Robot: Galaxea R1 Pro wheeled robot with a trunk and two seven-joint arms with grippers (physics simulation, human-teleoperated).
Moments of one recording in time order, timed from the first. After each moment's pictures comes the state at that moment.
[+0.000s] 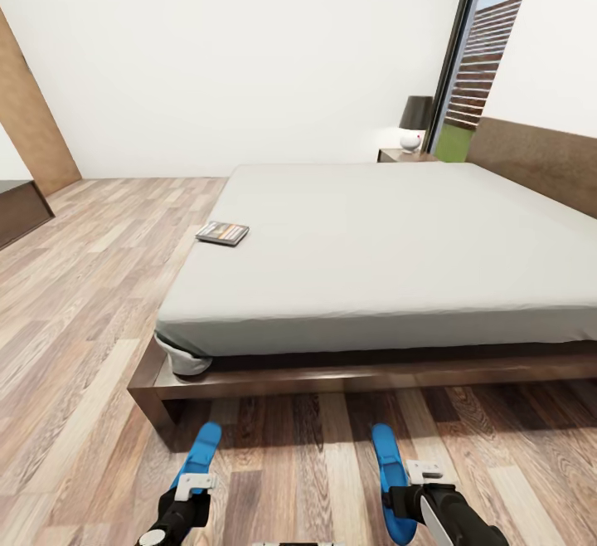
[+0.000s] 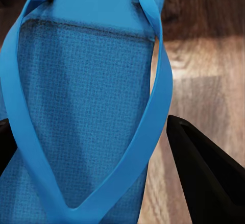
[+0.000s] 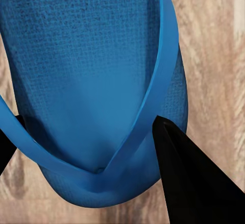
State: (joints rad) left arm -0.46 0.04 -0.35 -0.20 0.30 -0.24 0.05; right arm -0.44 -0.02 -0.04 -0.50 -0.01 0.42 0.04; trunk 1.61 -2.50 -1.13
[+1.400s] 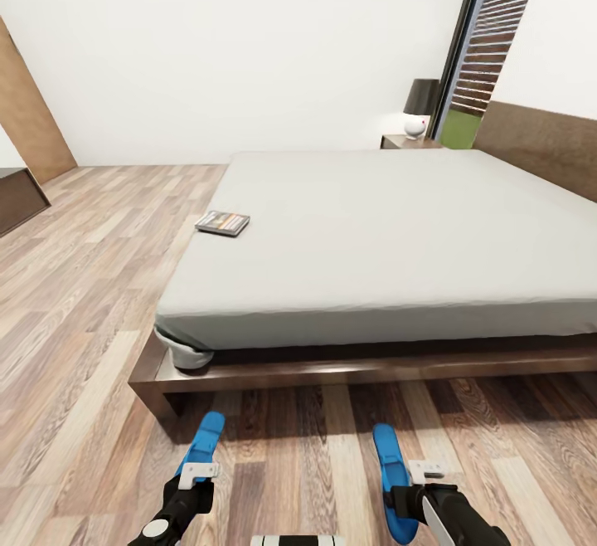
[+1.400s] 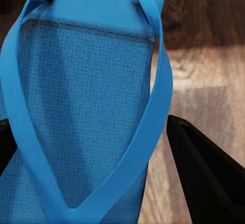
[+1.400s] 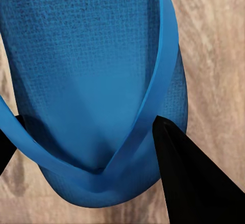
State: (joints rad) left arm -0.46 0.04 -0.35 -0.24 0.31 -0.25 0.05; right arm -0.44 -0.03 -0.04 -0.50 -0.01 0.41 0.05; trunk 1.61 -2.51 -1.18
